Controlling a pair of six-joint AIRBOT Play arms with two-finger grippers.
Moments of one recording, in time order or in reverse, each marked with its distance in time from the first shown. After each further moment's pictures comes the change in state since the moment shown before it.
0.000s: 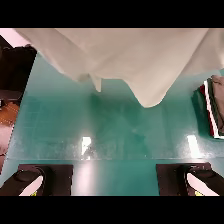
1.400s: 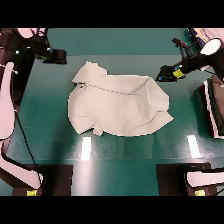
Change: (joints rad) left arm 0.100 -0.875 -0.063 0.220 -0.378 -0.080; right arm -0.072 -0.517 -0.431 0.035 -0.070 0.099
